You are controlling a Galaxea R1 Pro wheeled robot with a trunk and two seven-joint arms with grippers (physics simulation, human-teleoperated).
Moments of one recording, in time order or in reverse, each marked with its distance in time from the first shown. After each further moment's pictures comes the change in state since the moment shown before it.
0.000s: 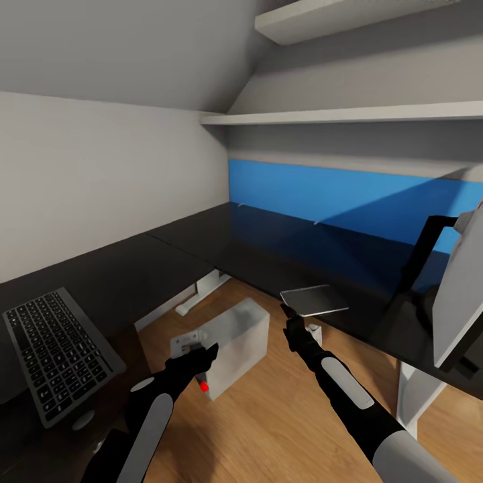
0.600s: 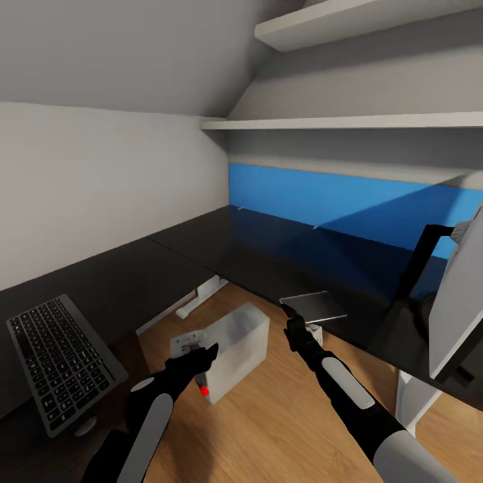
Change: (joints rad) left arm 0.000 0.000 0.000 0.000 0.001 0.000 -0.001; right arm 0.000 -0.003 -0.002 0.000 0.001 -0.001 0.000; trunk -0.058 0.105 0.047
